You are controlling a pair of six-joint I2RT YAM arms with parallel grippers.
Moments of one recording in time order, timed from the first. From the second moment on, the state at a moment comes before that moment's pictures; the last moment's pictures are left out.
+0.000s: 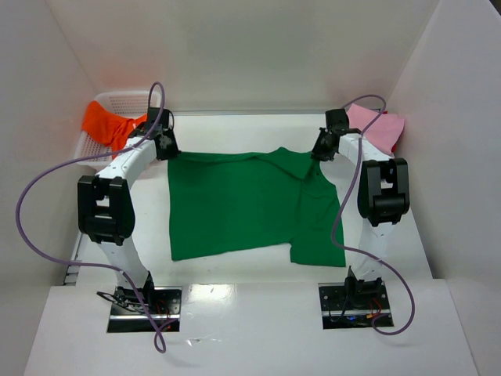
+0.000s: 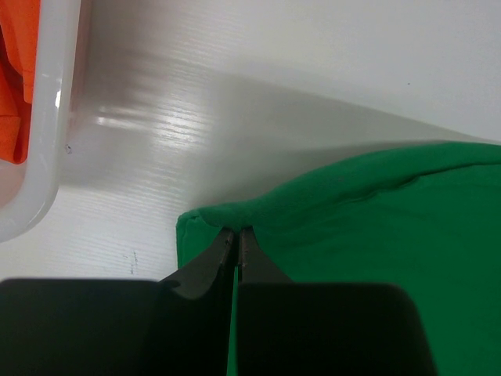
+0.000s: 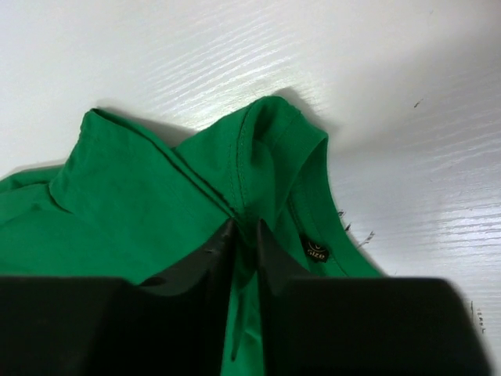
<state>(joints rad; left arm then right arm) -0.07 1.83 1.46 -0.52 -0.12 -0.34 0.08 2.01 1.50 -0.43 -0.04 0.51</state>
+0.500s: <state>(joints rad) -0.07 1.83 1.48 -0.53 -0.12 -0.34 0.08 2.01 1.67 -0.50 -0.02 0.50</state>
